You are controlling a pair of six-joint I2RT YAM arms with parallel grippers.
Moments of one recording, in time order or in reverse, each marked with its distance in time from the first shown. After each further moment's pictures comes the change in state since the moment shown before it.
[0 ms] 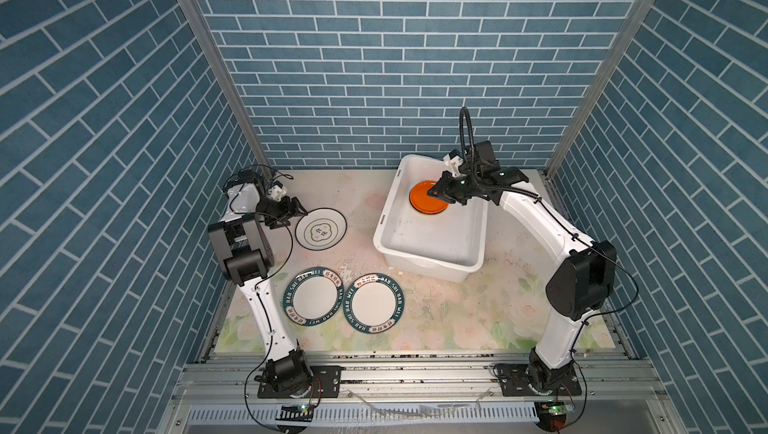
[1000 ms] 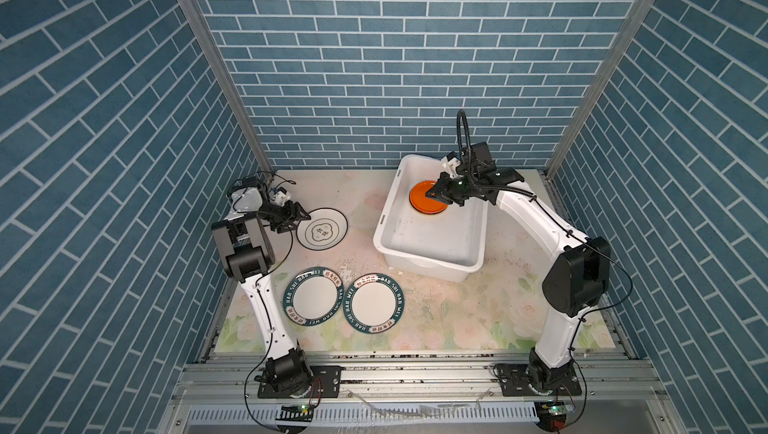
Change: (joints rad) left arm 0.002 0.070 0.000 0.000 0.090 -0.007; right arm -0.001 0.031 0.003 0.013 -0.020 0.010
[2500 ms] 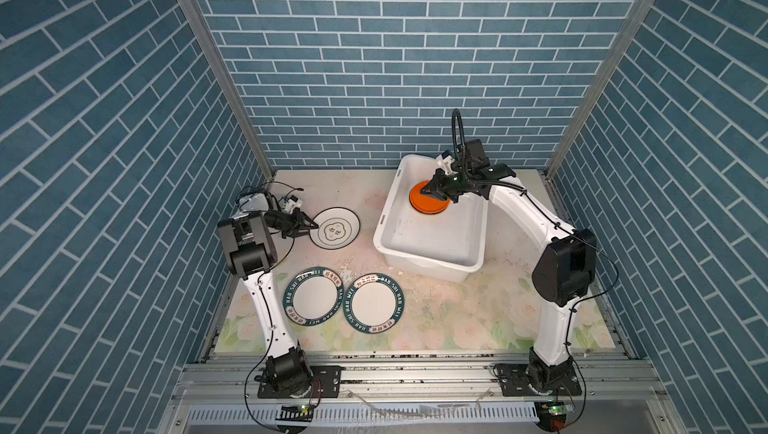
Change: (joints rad) left arm -0.023 0.065 -0.047 -0.058 0.186 0.108; right arm -0.005 0.103 0.100 0.002 -0.059 0.041
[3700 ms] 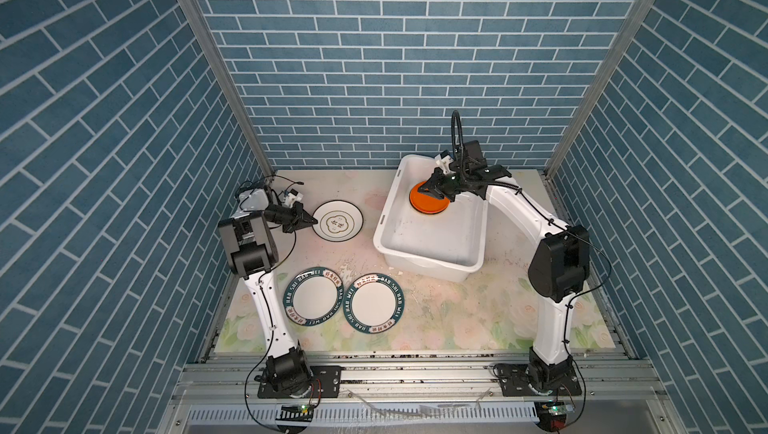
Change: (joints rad) left arm -0.006 -0.023 0.081 -0.044 0.031 -0.025; right arm -0.011 0.042 0.000 0.082 -0.029 0.037
